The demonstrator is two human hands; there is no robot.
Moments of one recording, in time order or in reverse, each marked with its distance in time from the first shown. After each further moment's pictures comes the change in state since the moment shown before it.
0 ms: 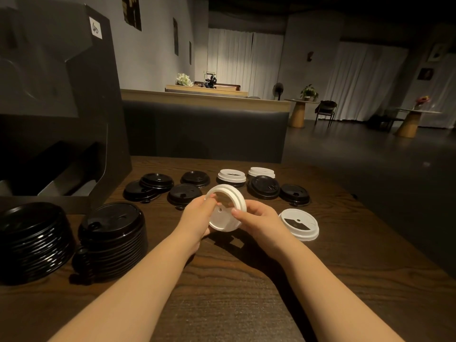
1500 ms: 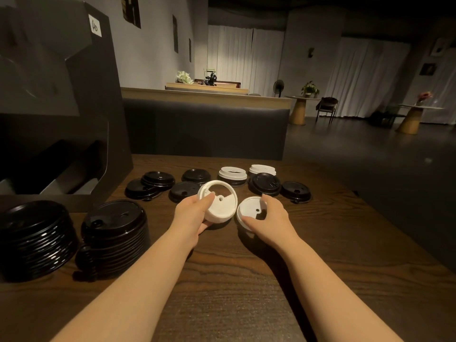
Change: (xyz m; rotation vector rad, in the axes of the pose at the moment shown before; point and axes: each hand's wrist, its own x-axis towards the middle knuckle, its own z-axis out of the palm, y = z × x) left_hand -0.011 0.012 -0.001 -0.189 0.136 -0.094; right_hand 0.012 0.013 -0.021 -0.824 0.336 0.099
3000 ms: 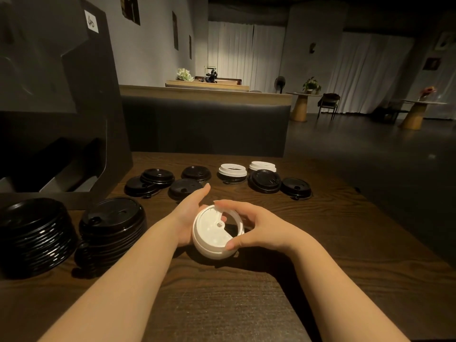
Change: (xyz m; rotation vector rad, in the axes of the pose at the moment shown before) left_hand -0.013 0.014 -0.009 0.116 -0.285 -0.336; right_hand -0.016 -0.016 -0.013 0.187 -0.585 -0.380
